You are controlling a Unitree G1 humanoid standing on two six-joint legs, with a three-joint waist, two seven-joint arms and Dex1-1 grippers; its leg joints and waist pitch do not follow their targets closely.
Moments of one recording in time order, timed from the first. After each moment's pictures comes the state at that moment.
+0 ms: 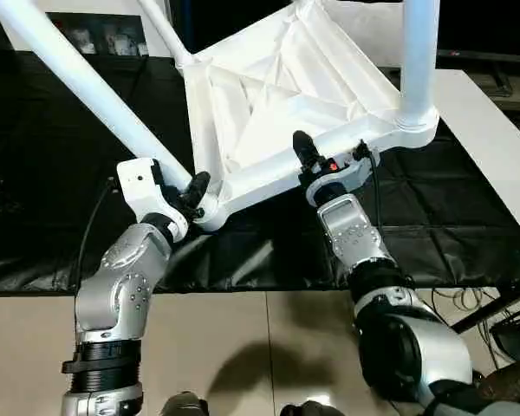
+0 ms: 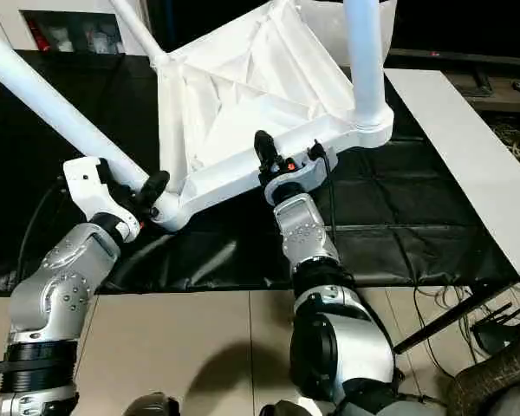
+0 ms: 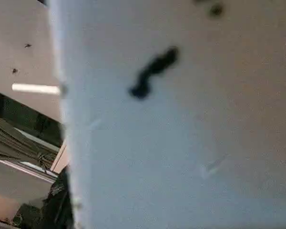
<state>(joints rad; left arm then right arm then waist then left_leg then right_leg) -0.34 0.09 0.16 0.00 -0.39 0.53 -0.14 -0.89 0.14 -0.46 1.00 0.70 0.05 0.36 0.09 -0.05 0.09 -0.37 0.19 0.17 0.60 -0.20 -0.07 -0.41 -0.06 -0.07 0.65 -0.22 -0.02</state>
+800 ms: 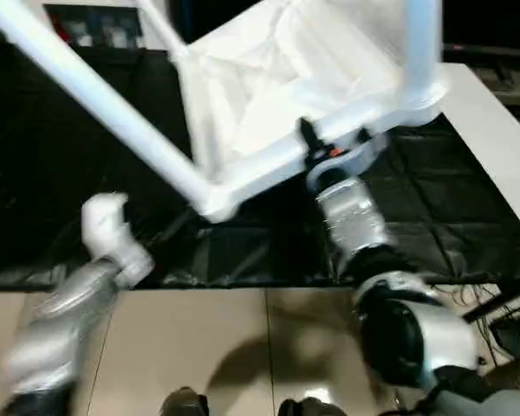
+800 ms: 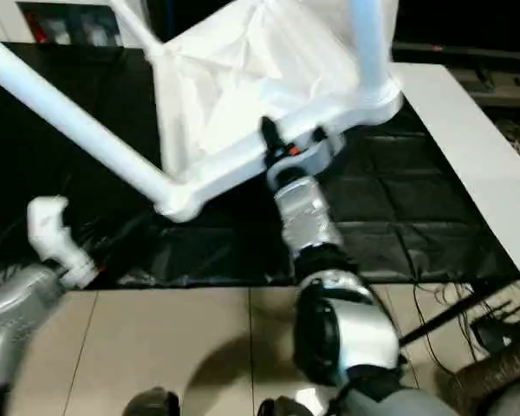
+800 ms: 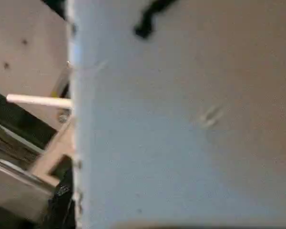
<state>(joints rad) -0.07 0.40 0.19 -0.05 -0.46 0.43 -0.59 -0.94 0.06 -0.42 0.93 0.59 -0.01 0.28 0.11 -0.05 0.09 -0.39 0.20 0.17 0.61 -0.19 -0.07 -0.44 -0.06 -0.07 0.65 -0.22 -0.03</state>
